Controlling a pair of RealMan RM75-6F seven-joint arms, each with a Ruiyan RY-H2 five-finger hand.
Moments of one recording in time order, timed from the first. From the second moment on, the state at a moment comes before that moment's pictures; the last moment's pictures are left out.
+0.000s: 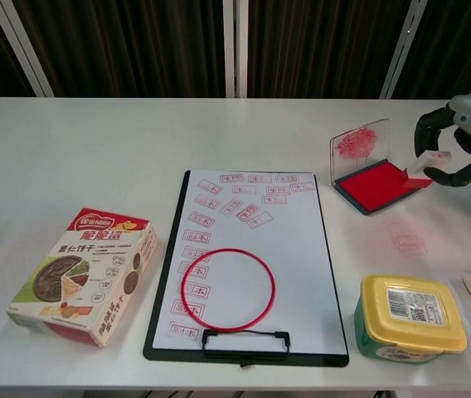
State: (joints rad) left arm -0.02 -1.11 0.03 -1.54 1.65 1.61 -0.12; right arm 0.45 -1.53 0.17 -1.34 -1.36 1.11 -0.26
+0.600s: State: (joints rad) left arm -0.04 -1.11 0.02 -1.54 1.63 1.58 -0.12; right arm 0.67 -1.51 0.19 -1.21 -1.28 0.78 -0.18
